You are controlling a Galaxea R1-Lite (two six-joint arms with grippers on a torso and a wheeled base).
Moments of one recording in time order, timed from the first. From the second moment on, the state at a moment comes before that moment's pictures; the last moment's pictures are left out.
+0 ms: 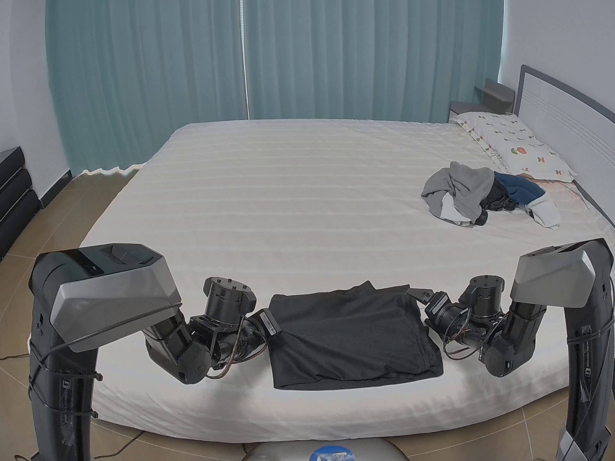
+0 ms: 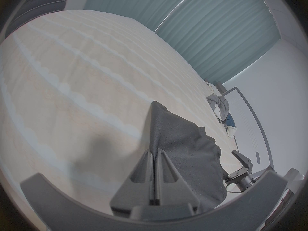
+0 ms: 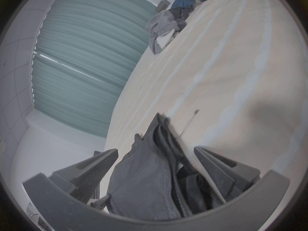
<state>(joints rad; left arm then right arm) -0.47 2.36 -0.85 -0.87 0.01 -0.88 0.24 2.45 -0.67 -1.38 0.13 1.03</state>
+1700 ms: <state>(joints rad) -0.52 2.36 -0.82 -0.83 0.02 -0.88 0.27 2.46 -0.67 -1.38 0.11 1.02</state>
